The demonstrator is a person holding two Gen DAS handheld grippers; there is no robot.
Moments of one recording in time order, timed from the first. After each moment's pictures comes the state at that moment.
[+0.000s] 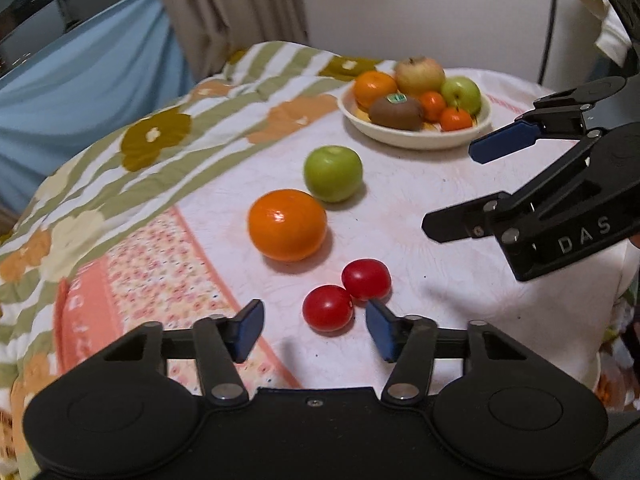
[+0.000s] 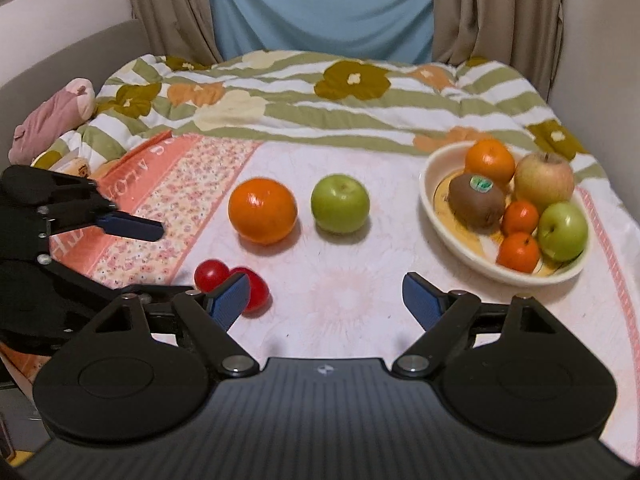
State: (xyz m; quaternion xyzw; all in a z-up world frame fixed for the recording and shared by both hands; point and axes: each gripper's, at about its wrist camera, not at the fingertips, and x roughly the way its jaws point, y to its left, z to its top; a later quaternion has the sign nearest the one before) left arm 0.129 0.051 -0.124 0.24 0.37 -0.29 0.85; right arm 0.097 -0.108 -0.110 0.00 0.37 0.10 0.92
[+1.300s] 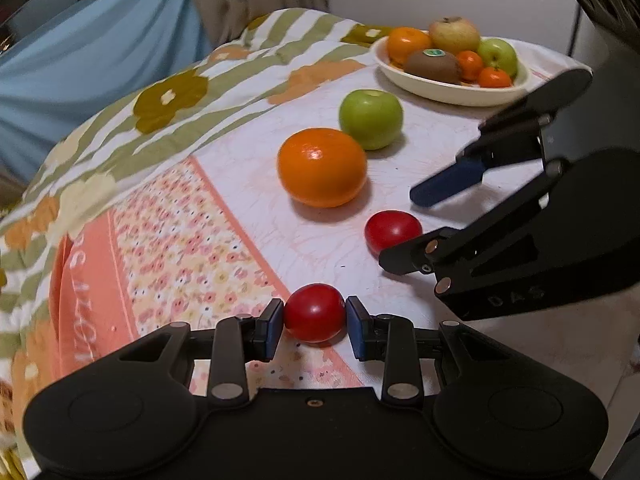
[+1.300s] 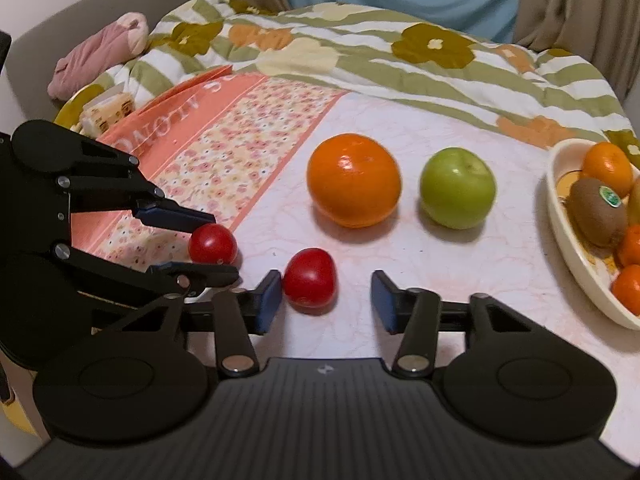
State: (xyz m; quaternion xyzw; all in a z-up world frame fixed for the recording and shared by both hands) left arm 0.142 0.069 -0.151 0.23 0.41 -0.24 0.85; right arm 0.147 -0.044 -0.153 -0.06 0.42 0.19 0.88
